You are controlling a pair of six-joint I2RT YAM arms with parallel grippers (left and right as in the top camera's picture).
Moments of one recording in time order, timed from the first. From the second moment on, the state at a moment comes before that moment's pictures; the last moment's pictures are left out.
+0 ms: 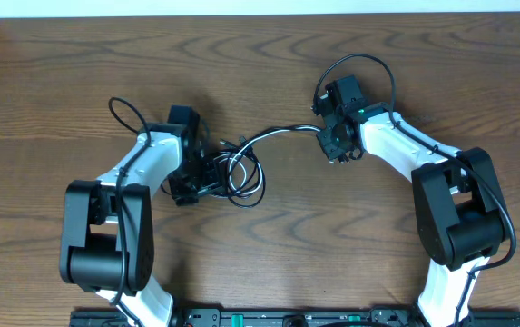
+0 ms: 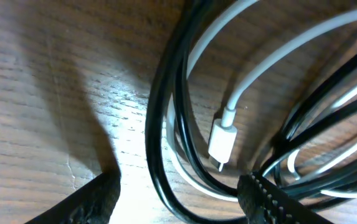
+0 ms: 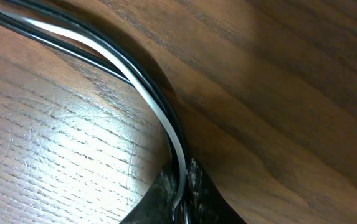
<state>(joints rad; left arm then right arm) -0.12 1.82 1.05 -0.87 0.21 -0.44 0.37 2.02 1.28 -0.51 -0.01 -0.11</state>
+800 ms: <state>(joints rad) -0.18 1.76 0.96 -0.78 -0.19 -0.54 0.37 2.02 1.28 -0.51 -0.01 -0.11</state>
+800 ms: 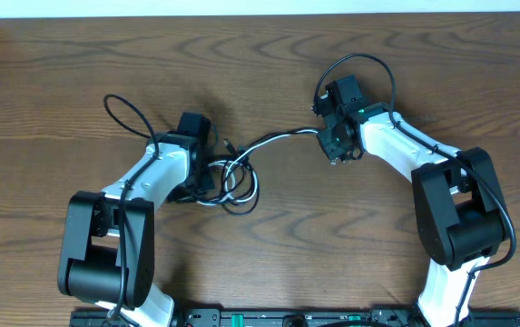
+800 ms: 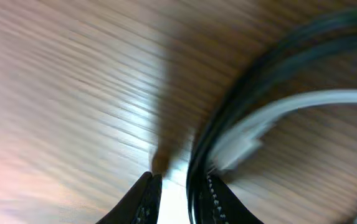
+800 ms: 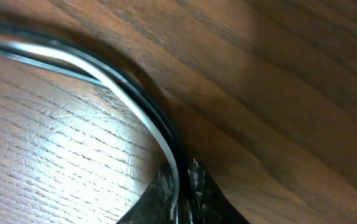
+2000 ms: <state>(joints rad) -0.16 1.76 0.95 -0.73 0.13 -0.28 0.38 2.02 1.28 -0.48 0.03 -0.08</state>
